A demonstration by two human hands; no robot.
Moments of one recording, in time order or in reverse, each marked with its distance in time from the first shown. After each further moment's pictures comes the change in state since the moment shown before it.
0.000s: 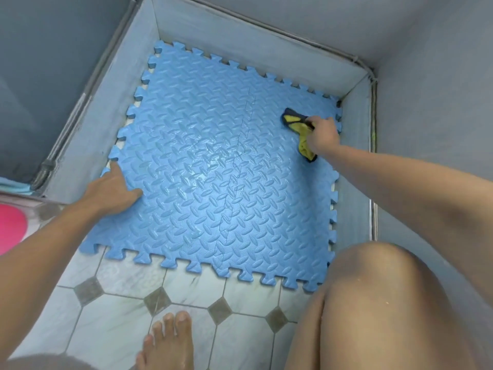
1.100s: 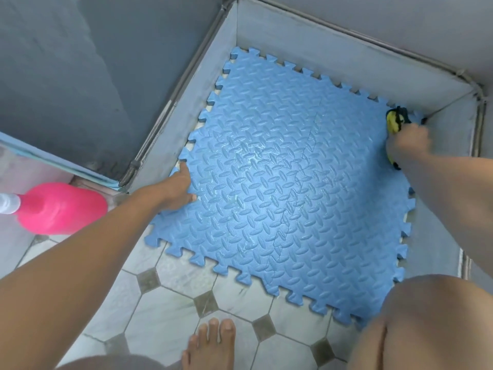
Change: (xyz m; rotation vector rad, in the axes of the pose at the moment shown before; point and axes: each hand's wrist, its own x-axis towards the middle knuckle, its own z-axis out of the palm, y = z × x) left_hand 0.007 -0.010 -0.019 0.010 -0.315 0.078; right_hand 0.080 0.014 0.016 -0.188 0.128 0.356
